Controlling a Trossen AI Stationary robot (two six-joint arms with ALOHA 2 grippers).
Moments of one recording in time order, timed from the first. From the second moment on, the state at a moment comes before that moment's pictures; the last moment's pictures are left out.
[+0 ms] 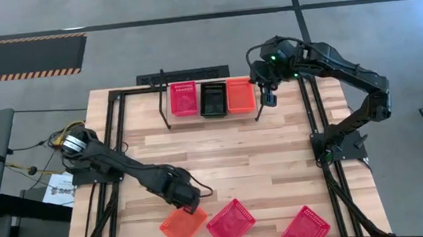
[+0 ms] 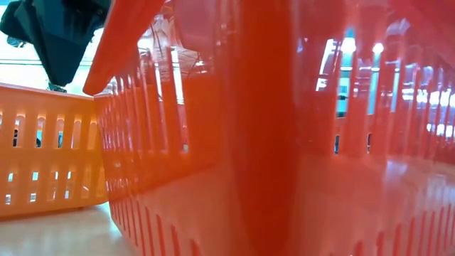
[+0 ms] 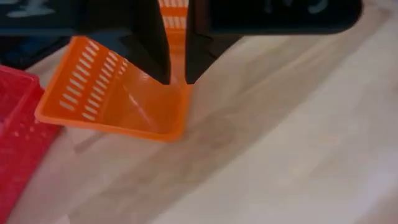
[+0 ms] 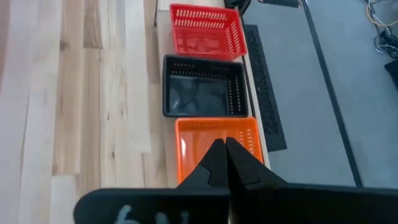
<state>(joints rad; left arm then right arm) -0.46 1.73 1.33 -1.00 0.07 -1.43 -0.38 1.44 1.78 -1.16 0.08 -0.37</state>
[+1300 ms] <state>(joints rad) -0.14 1.73 1.45 -1.11 -0.35 -0.92 -0.40 1.38 1.78 -1.25 0.12 -0.25</state>
